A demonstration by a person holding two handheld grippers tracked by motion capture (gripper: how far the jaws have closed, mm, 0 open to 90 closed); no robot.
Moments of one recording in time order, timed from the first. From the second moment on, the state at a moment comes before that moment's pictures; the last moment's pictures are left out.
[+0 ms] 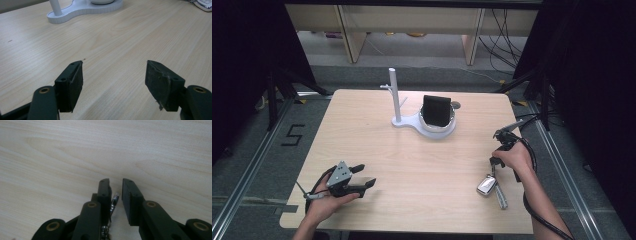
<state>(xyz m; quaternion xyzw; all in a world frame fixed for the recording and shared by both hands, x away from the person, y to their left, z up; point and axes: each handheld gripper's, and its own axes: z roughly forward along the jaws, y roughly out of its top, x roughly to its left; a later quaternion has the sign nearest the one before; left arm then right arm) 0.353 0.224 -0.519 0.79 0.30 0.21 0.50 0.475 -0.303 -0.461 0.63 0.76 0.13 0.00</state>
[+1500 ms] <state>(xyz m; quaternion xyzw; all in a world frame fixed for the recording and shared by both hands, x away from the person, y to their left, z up) 0.352 0.223 -0.519 0.79 0.30 0.21 0.50 0.480 -0.290 -0.469 0.65 0.75 0.10 -0.02</state>
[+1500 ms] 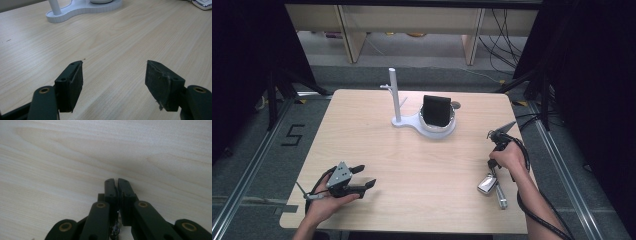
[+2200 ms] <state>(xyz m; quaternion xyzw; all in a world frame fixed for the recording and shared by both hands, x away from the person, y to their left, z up) 0.352 0.220 -0.517 0.79 0.30 0.20 0.50 0.471 -0.274 -0.421 0.64 0.75 0.18 0.05</state>
